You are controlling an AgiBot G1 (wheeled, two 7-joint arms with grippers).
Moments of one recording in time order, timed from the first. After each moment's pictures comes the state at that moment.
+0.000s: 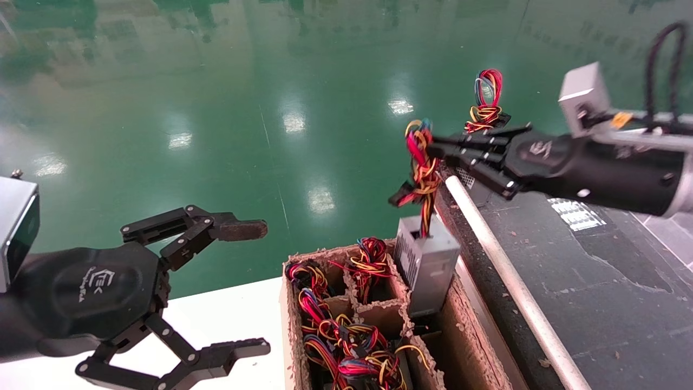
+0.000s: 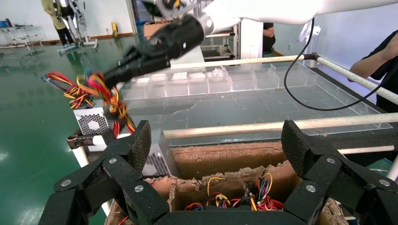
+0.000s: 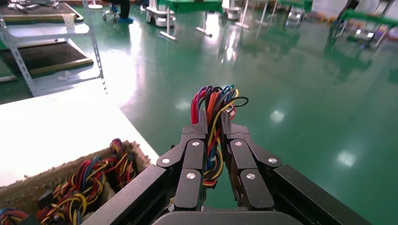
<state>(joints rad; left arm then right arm) -1.08 0.60 0.31 -1.28 0.71 1.48 -0.17 1.68 -0.92 -0.48 0.26 -1.08 -1.59 -0.21</state>
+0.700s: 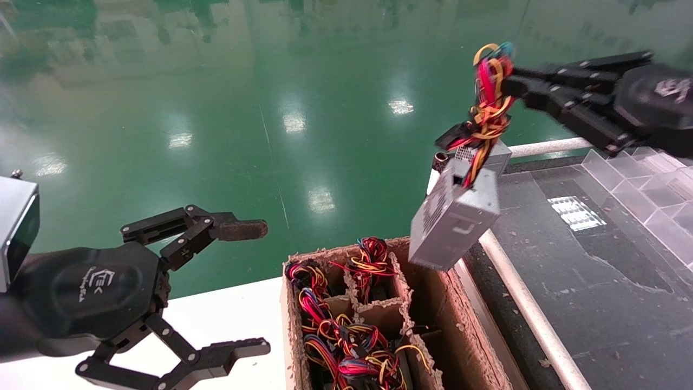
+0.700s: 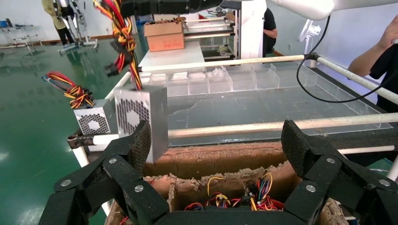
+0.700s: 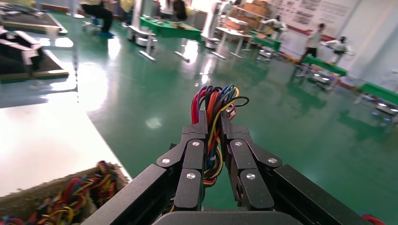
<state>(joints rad) -1.08 0.60 0.31 -1.28 0.71 1.48 -0.17 1.60 -0.68 -0.44 0.63 -0.89 -1.52 -0.07</state>
